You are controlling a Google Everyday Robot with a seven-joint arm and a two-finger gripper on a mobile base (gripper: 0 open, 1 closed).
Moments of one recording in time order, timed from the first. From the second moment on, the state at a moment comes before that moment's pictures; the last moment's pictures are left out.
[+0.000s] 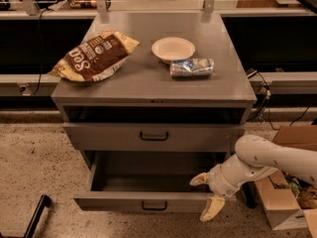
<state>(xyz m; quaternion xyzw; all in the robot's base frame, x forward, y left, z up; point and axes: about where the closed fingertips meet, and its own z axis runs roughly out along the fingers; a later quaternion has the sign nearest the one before) 0.425 -0.141 0.498 -0.71 0.64 0.26 0.17</state>
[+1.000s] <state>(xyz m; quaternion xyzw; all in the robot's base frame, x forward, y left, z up) 0.428 -0.134 0.520 -0.71 0.64 0.23 0.17</state>
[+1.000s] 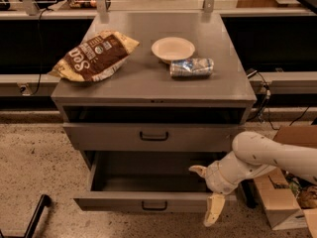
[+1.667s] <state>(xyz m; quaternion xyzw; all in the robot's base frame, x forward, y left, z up) 0.445 -0.149 0.504 -0.67 0.69 0.16 0.22</state>
